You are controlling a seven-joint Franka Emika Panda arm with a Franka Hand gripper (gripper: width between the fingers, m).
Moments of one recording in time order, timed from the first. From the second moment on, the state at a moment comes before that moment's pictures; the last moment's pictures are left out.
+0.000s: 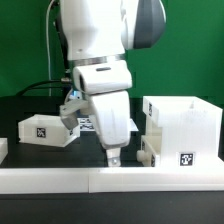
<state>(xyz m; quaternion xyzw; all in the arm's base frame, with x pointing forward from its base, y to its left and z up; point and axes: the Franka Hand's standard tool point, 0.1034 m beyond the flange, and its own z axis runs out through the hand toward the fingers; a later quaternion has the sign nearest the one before) 0.599 -0.028 0.023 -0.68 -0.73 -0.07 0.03</state>
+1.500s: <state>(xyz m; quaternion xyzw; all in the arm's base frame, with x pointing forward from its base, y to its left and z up) 0.532 -0.078 0.041 -0.82 -0.57 -0.06 0.02</state>
